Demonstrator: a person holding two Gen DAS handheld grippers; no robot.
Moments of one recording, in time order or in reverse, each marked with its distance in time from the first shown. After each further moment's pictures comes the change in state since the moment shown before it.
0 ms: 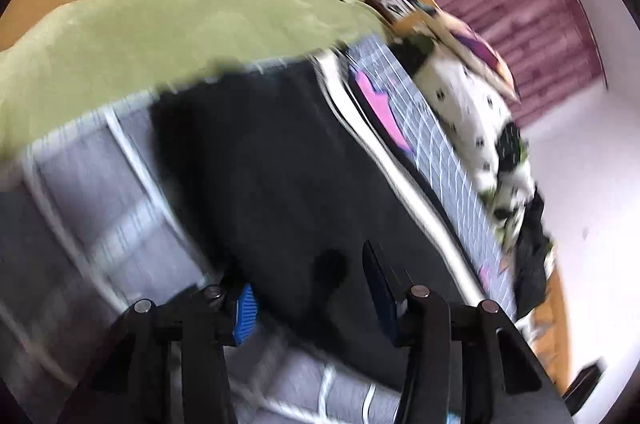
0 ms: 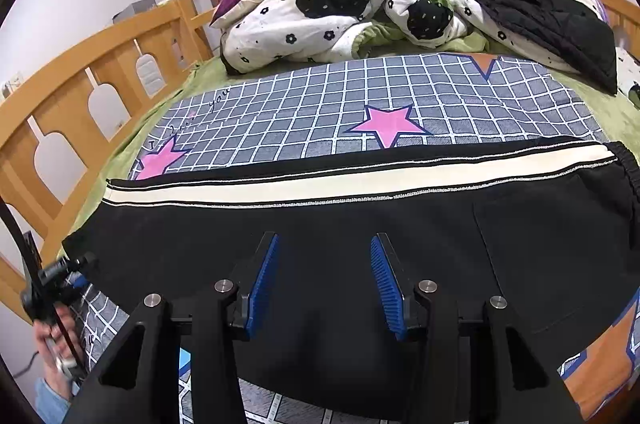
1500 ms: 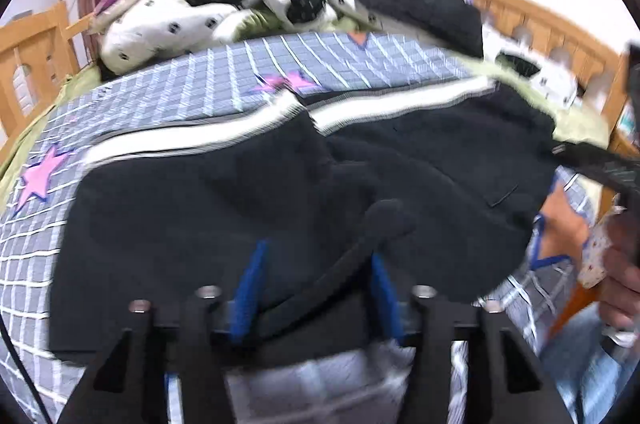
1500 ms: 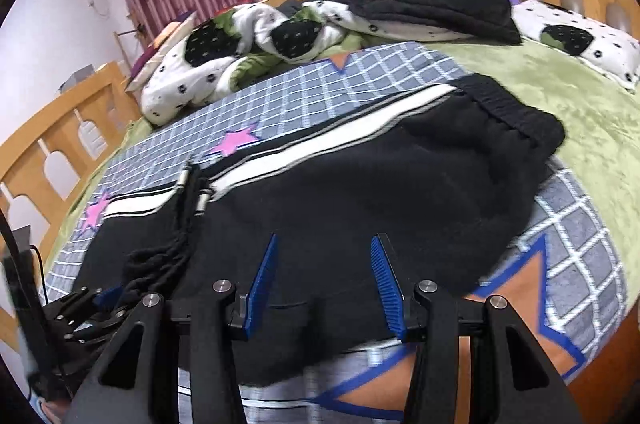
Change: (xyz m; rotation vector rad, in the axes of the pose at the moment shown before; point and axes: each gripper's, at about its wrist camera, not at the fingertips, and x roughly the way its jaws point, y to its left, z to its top) left arm 0.034 -0.300 -0.310 1.075 0.117 -0.008; right arm -0.055 -0.181 -0.056 0.205 -0.127 -0.105
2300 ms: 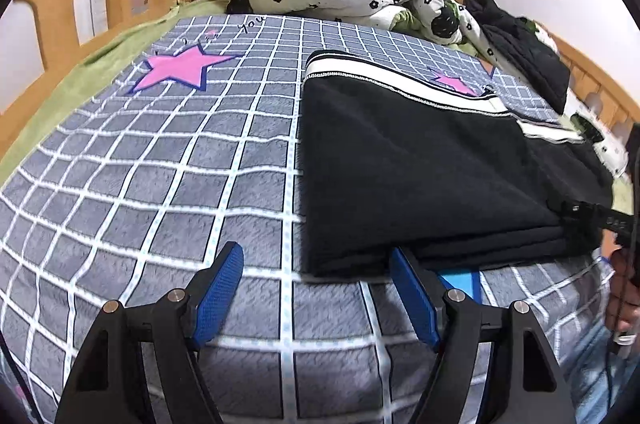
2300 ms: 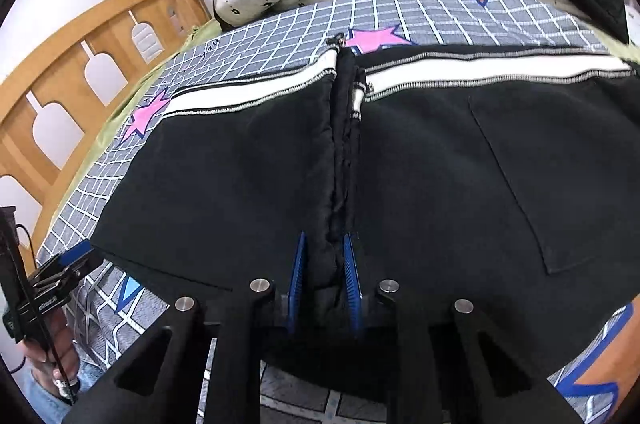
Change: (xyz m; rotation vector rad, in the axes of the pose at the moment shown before) left arm -0.016 0.182 -0.065 -0.262 0.038 0.159; right arm 0.072 0.134 -0.048 -0.175 0.266 0.156
